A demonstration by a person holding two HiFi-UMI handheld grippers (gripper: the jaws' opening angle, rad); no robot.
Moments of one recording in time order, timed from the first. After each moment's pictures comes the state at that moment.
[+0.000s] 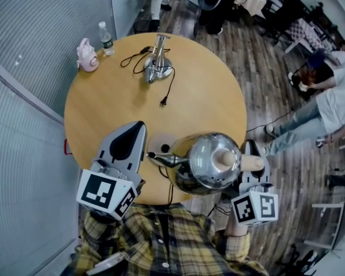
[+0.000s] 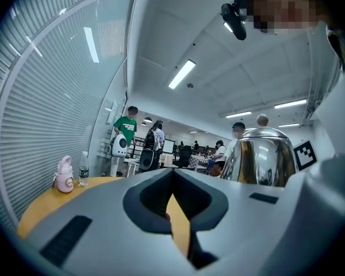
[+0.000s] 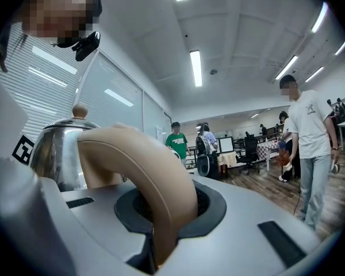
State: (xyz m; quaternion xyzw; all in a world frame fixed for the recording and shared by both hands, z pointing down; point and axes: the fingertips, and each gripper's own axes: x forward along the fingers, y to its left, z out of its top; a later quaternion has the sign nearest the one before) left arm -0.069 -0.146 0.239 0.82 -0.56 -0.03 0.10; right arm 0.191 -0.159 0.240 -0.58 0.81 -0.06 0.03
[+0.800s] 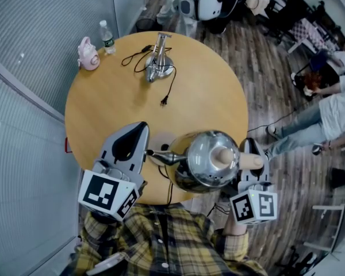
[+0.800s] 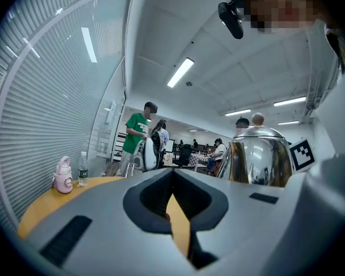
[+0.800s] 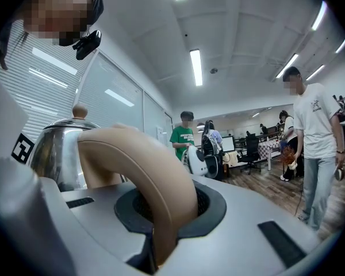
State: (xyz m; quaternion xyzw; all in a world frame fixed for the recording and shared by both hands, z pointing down) left arm -0.055 -0.147 0.238 0.82 -0.56 -0.02 0.10; right arm 0.195 -0.168 0.242 -0.58 0.81 -0.07 0.03
